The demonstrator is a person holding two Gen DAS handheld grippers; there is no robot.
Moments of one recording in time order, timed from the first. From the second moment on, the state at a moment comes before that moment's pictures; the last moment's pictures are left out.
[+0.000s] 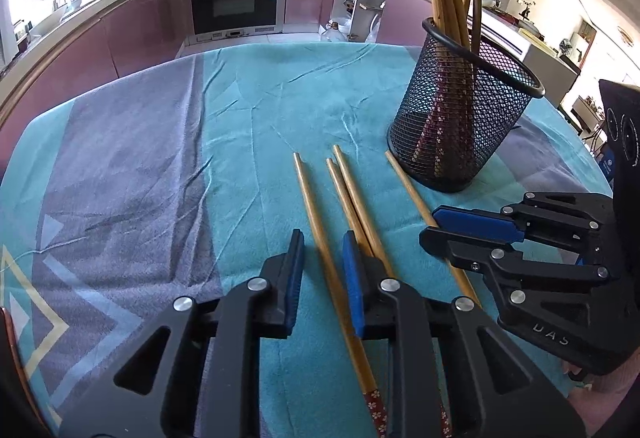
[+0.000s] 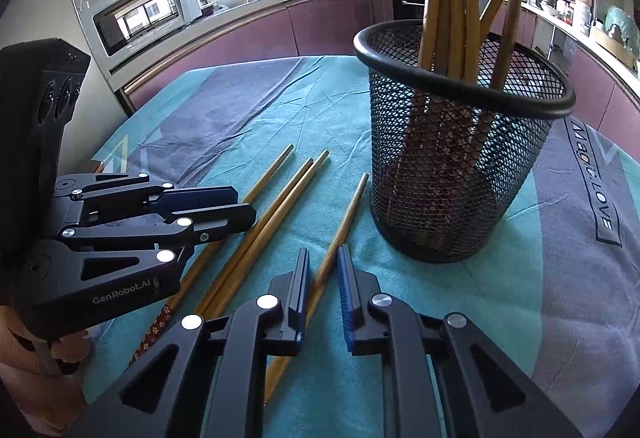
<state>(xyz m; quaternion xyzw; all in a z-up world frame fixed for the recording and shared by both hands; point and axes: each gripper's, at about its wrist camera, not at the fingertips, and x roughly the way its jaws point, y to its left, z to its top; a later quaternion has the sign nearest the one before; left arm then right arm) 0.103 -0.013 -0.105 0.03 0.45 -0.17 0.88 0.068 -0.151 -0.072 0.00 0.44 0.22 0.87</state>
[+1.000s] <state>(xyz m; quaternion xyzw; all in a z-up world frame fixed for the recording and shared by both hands) 0.102 -0.010 -0.104 0.00 0.46 -0.16 0.87 0.066 -0.161 -0.069 0.00 0.43 0.23 0.87</state>
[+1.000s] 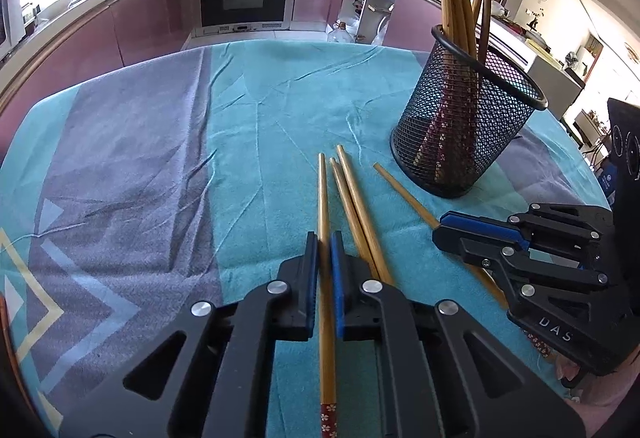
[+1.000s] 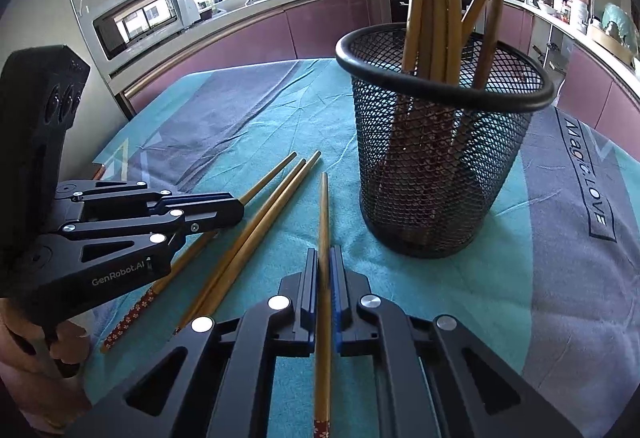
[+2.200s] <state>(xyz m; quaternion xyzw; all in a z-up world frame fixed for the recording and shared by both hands) 0.058 0.003 -0.026 -0.04 0.39 -0.21 0.90 0.026 -0.204 -0.001 0.09 0.33 0.28 0.90</state>
